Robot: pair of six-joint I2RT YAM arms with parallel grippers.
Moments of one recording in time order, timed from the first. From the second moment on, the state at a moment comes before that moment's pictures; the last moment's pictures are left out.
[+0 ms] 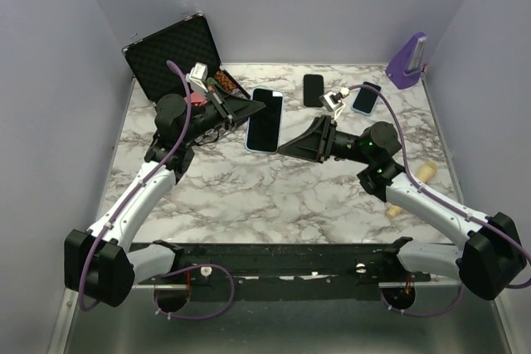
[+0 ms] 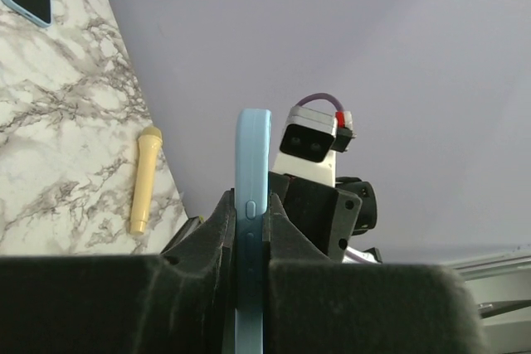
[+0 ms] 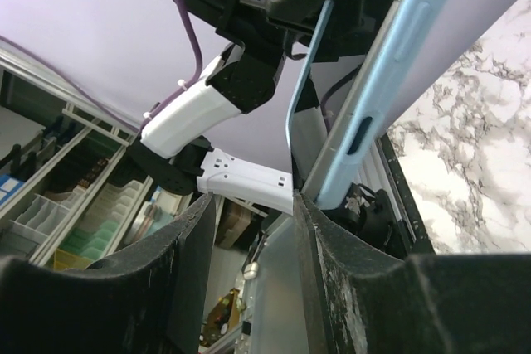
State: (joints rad) left arm -0.35 1.16 0.93 0.35 0.62 -1.34; right arm 0.61 1.17 0.76 0.72 -0.77 1.20
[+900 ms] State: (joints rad) left arm -0.39 1.18 0.84 0.57 0.61 -1.50; right arm 0.61 1.21 0.75 0.76 -0.78 1.23
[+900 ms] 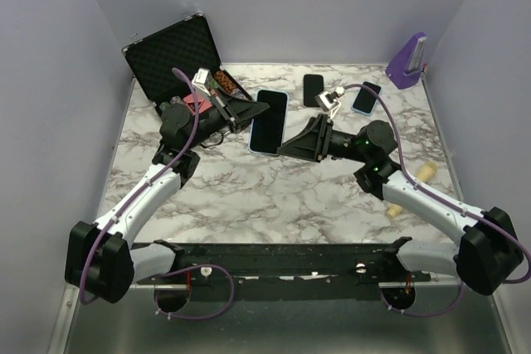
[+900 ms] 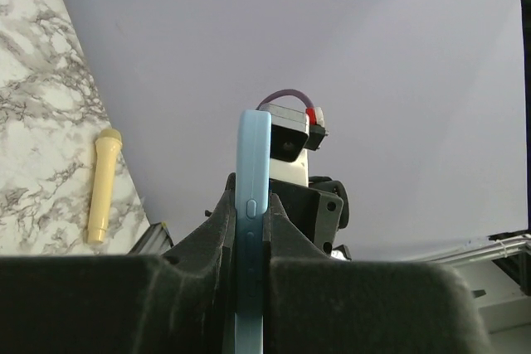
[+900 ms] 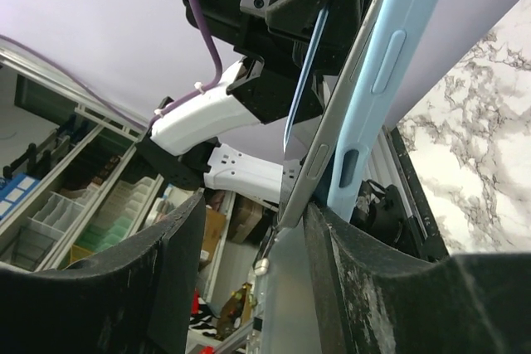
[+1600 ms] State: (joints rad) left arm -0.48 1.13 0.99 0.25 0.41 -1.14; right arm 0.60 1.38 0.85 0.82 -0.79 1.32
